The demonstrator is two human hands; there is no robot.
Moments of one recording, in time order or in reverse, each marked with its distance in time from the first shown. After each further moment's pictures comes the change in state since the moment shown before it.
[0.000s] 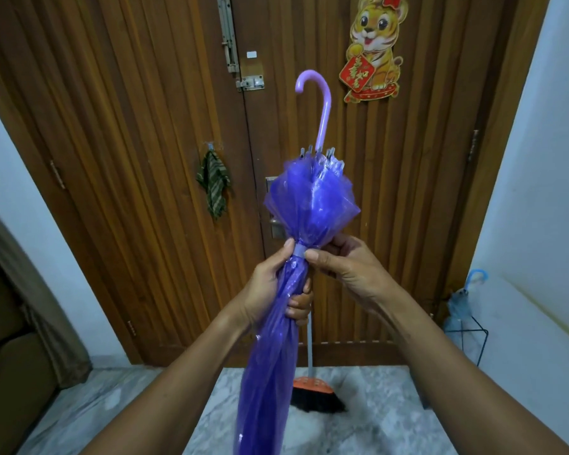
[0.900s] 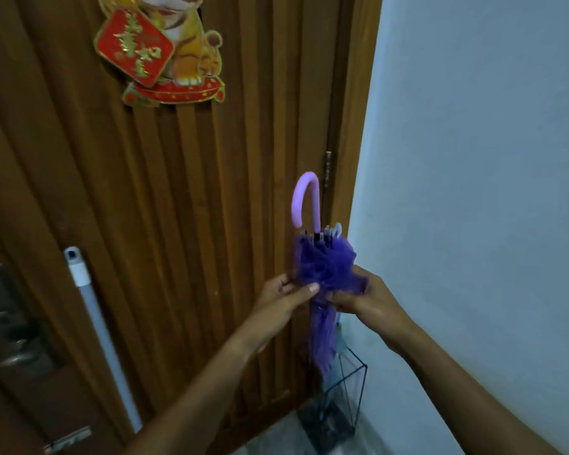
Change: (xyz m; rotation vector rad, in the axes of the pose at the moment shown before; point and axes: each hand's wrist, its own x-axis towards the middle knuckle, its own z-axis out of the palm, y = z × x) left_hand 0.516 0.002 0.001 0.294 -0.145 0.145; right_hand 0.133 -0.010 -0.397 -0.588 0.704 0.152
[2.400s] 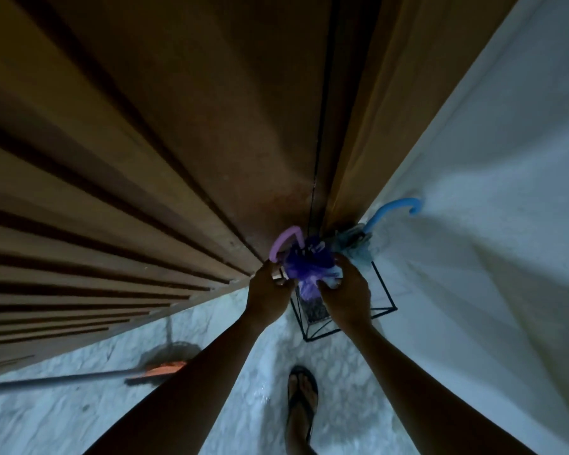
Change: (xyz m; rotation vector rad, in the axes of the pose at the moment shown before) left_hand 0.270 -0.499 -0.043 0.332 0.452 -0.697; right_hand 0.211 0.563 -0.015 -0.403 -0.006 0.495
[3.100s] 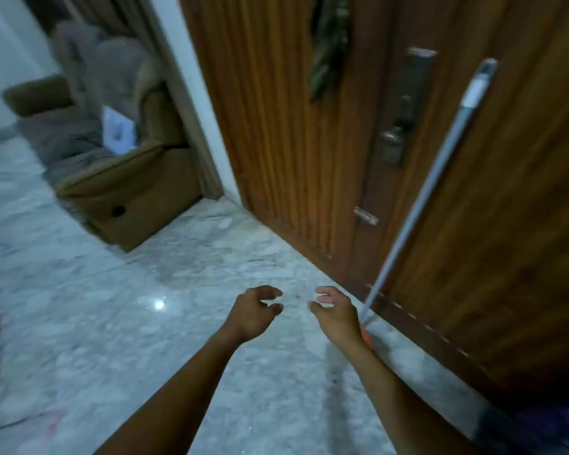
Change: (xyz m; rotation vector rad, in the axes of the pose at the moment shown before) left_hand -0.659 -0.221 -0.327 -0.215 0.844 -0.272; right_hand -0.578 -0.243 0.191 -0.161 -1.039 -0.492
